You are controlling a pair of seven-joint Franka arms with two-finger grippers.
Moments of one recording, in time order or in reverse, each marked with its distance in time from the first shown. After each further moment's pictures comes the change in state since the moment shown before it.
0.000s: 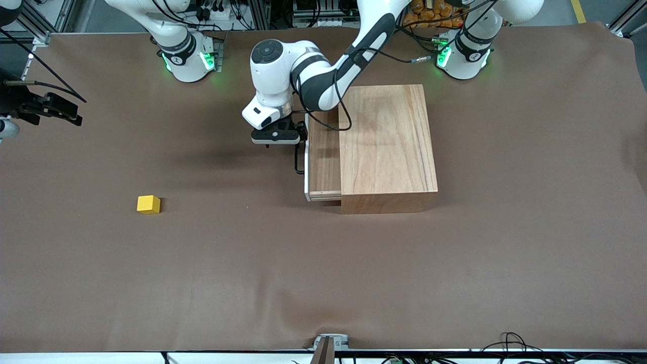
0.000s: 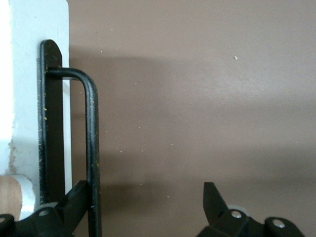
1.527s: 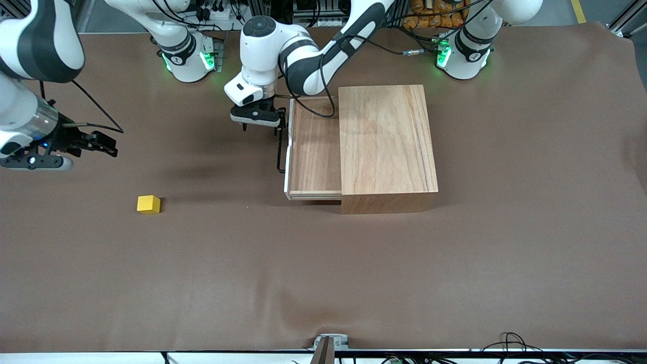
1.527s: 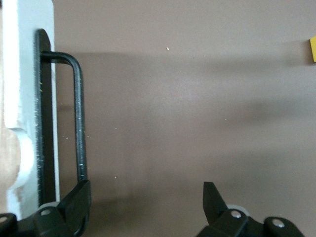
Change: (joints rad) left arm -0.048 -0.006 -0.024 0.040 -0.002 0.076 -0.012; right arm 0.011 0.032 -0.002 -0.320 0.003 0.411 0.000
